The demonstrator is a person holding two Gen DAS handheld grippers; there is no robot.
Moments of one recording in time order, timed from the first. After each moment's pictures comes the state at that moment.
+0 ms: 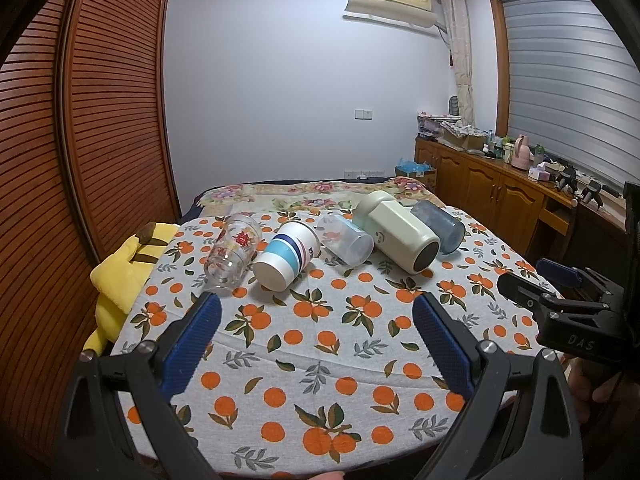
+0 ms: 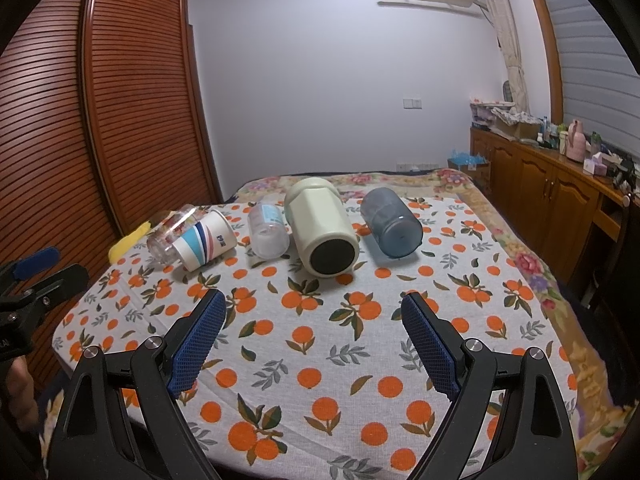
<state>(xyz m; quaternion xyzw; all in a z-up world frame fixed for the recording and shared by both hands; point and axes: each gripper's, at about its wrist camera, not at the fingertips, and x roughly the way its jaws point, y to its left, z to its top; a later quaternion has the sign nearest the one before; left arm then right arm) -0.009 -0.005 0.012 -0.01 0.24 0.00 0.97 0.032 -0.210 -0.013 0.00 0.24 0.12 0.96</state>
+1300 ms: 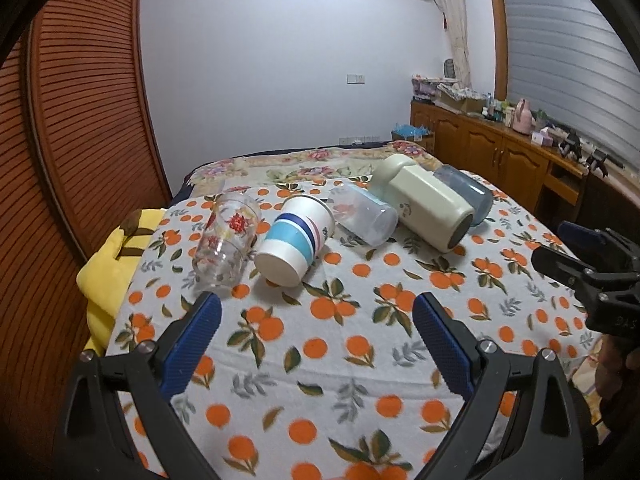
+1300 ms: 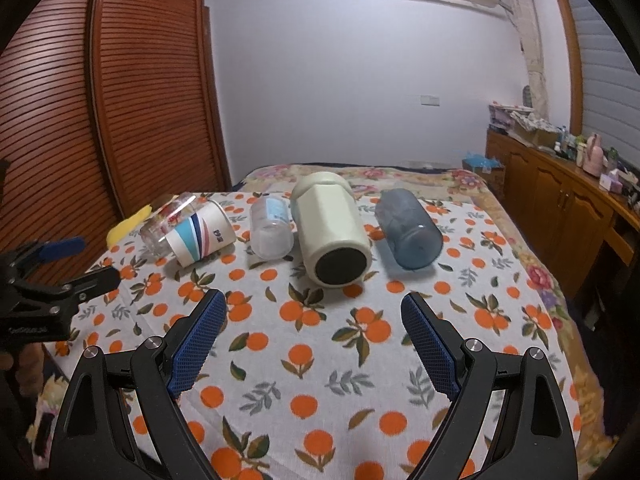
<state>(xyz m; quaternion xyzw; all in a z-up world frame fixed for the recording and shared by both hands) 0.063 0.016 -0.014 0.02 0.30 -0.02 0.95 0.070 -0.200 -0.016 -0.03 0.26 0.15 0.95</state>
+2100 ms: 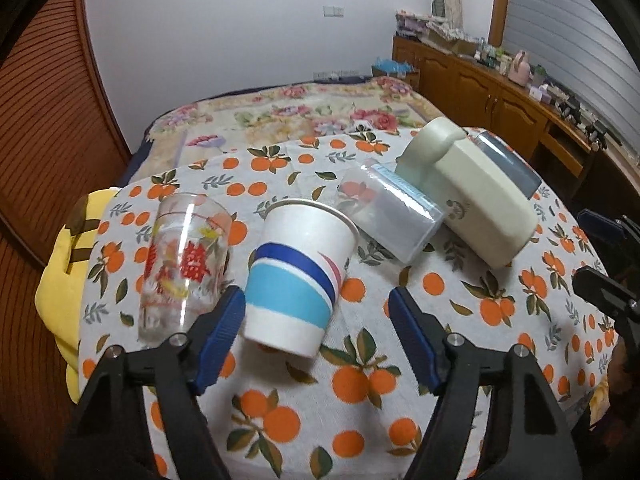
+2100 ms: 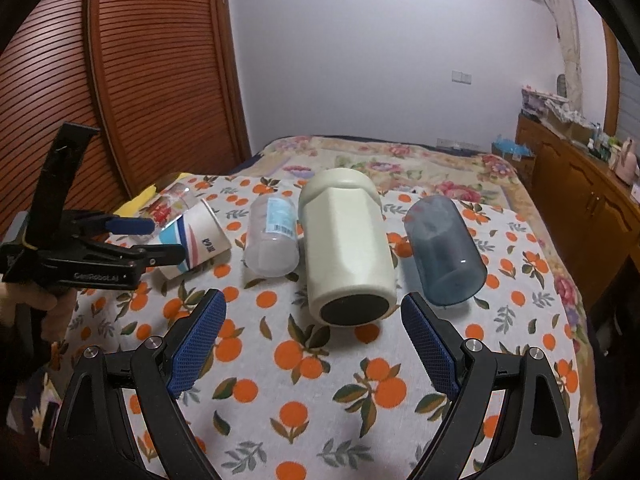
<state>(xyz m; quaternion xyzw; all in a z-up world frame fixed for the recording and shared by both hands) 0.202 0.033 -0.037 0.03 0.43 -0.07 0.90 0.153 -0.185 -0.015 -0.05 0.31 0.19 0.93</state>
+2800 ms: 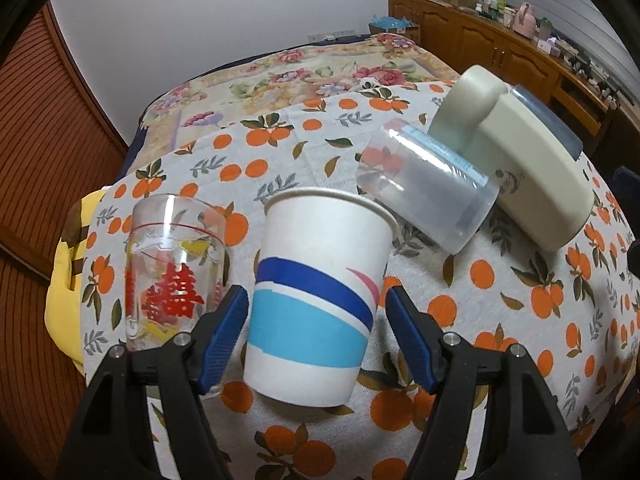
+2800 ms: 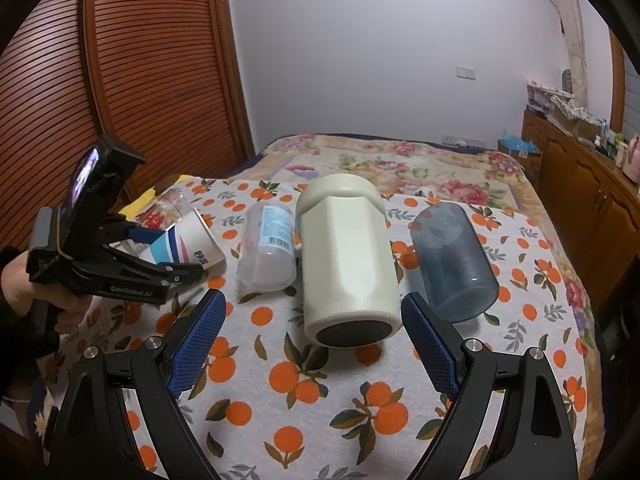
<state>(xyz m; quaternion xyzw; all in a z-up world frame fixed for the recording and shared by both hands) 0.242 0.028 -0.066 0.09 0.49 -0.07 0.86 0.176 -0.182 -0.018 -0.04 0.31 0.20 0.93</state>
